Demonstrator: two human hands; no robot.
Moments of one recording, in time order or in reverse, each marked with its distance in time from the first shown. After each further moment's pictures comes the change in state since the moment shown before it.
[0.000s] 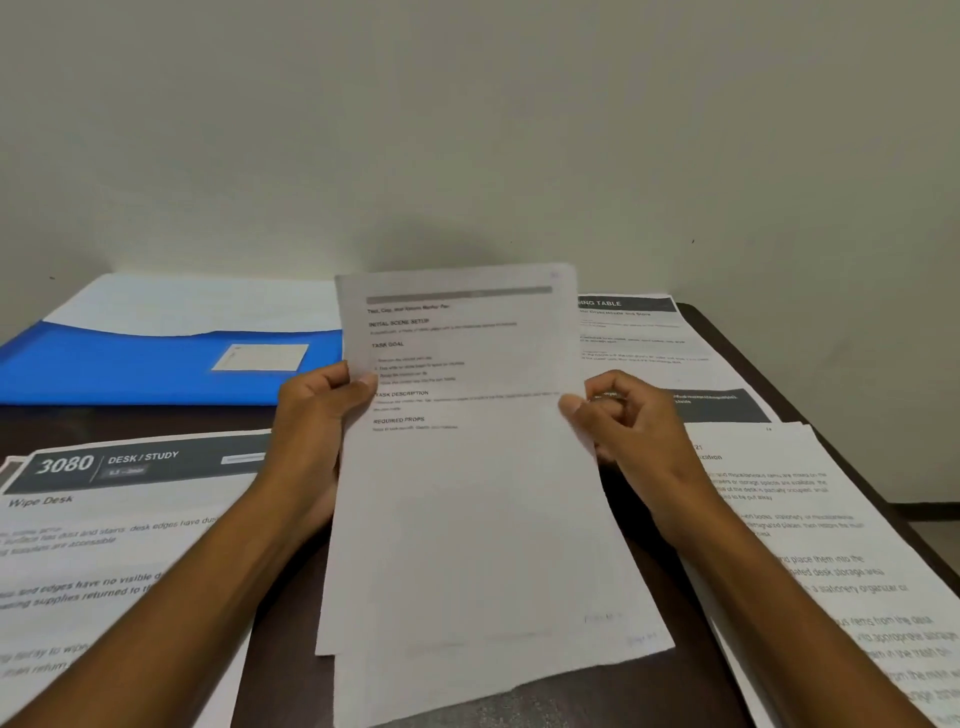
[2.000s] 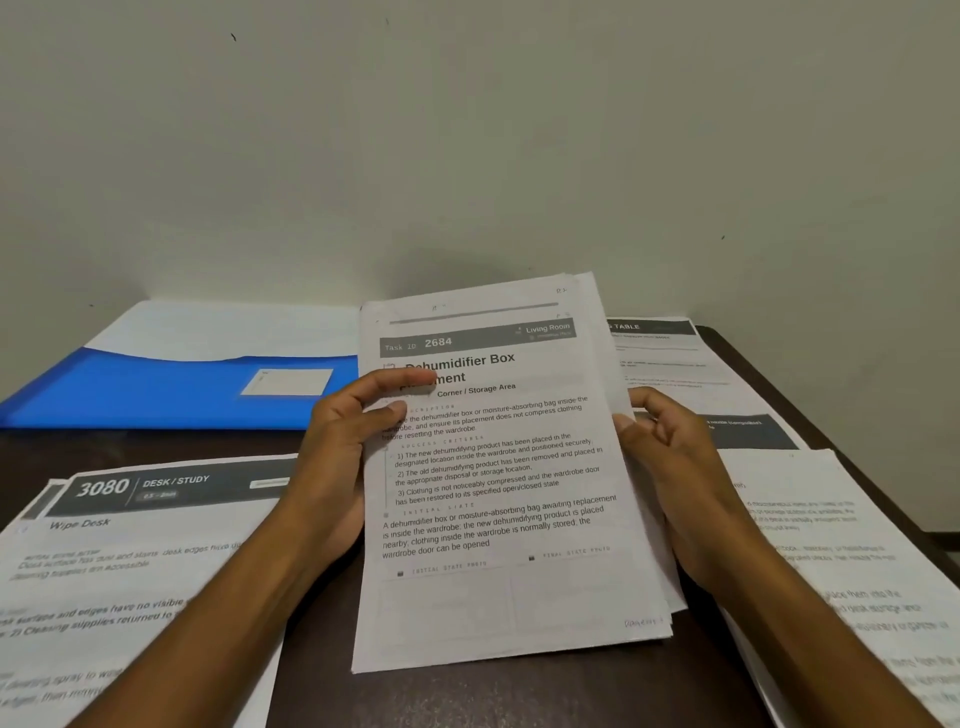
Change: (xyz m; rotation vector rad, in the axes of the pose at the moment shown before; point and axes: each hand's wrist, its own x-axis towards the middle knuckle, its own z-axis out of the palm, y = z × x) left_hand 0.002 0.004 -0.004 -0.060 -0.184 0.073; right_hand -0.009 -0.023 0.003 0.176 0.021 0.127
